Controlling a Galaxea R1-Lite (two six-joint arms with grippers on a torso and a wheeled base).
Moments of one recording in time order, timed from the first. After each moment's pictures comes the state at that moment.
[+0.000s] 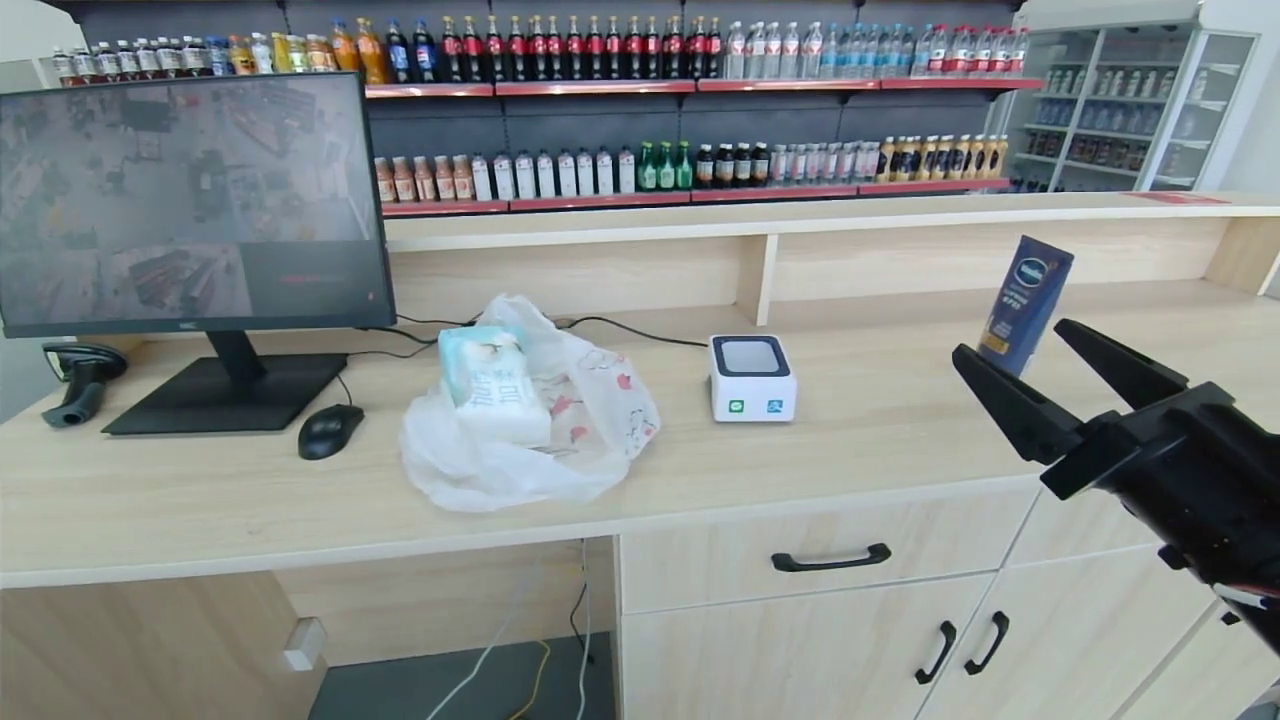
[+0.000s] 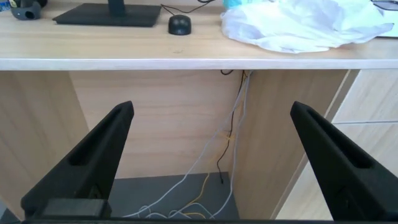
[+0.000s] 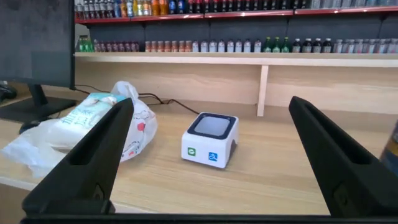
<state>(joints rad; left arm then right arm) 0.00 0.00 0.00 0.00 0.00 0.03 0.37 1.49 -0.23 -1.57 0.00 0.00</state>
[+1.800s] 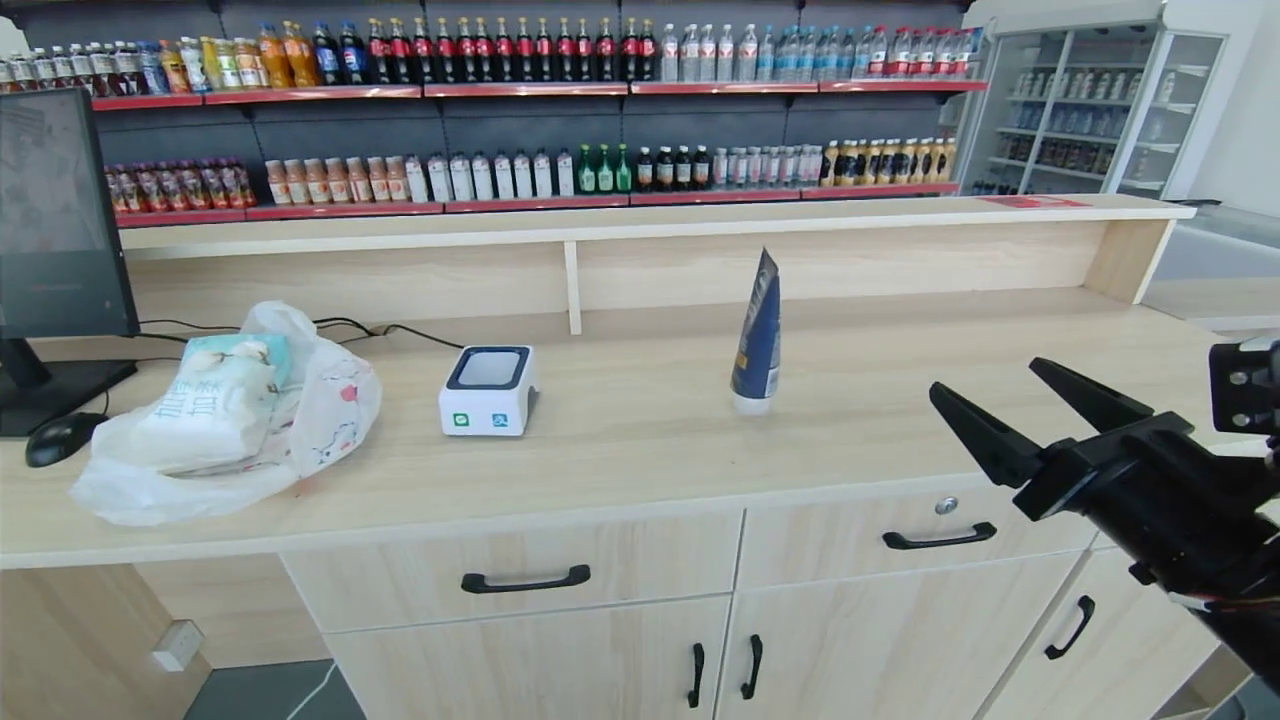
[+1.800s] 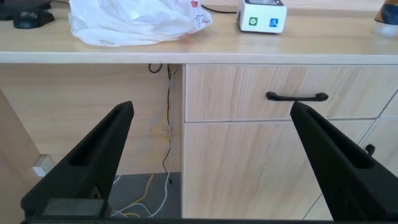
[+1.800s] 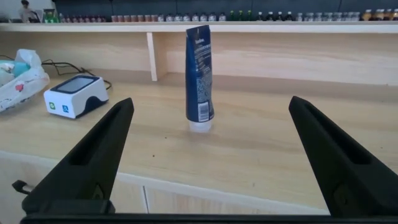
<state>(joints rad) 0.00 0.00 0.00 0.00 0.00 0.03 0.34 1.56 -0.20 -1.57 0.00 0.00</state>
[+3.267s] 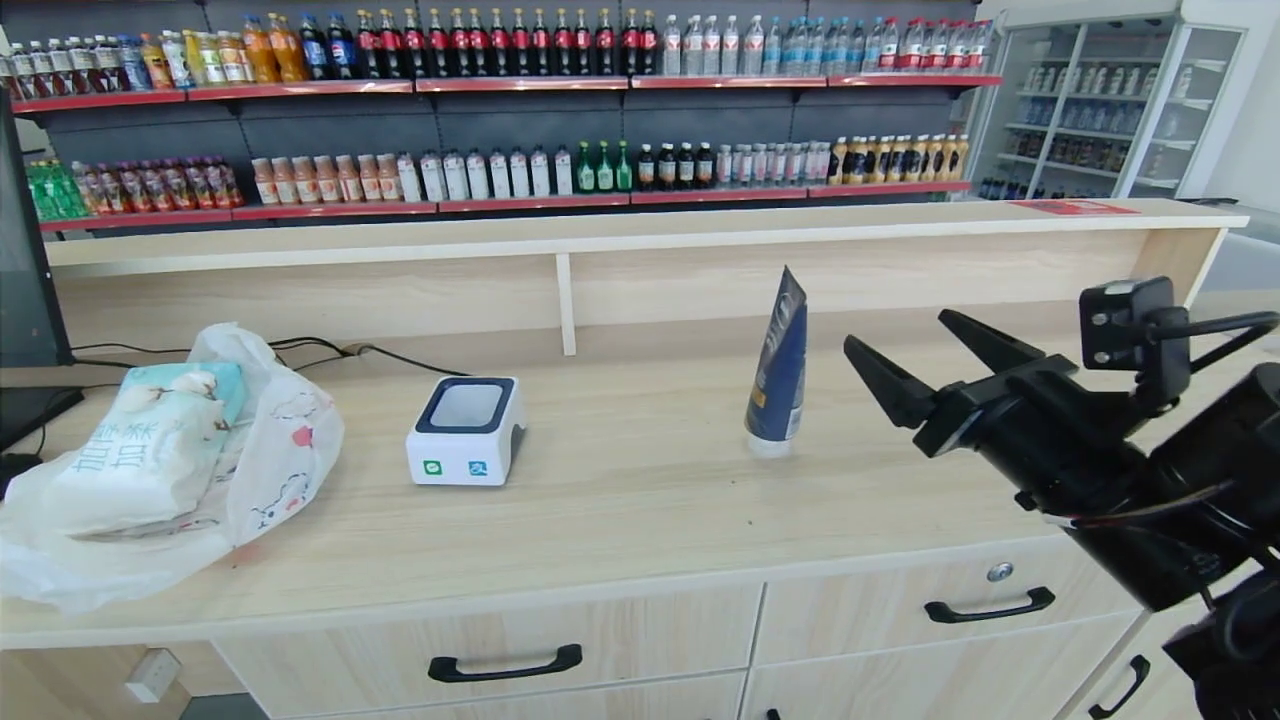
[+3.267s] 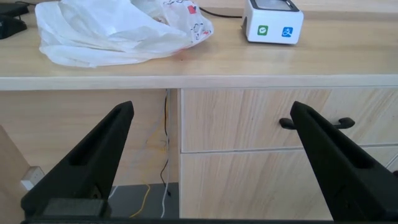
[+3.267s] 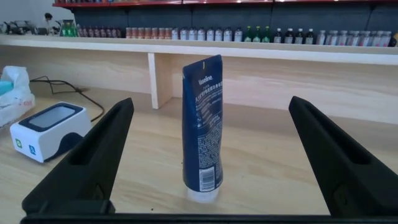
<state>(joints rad) 0.00 0.00 0.00 0.00 0.00 0.03 0.41 1.73 -0.44 -1.57 0.01 -0.02</state>
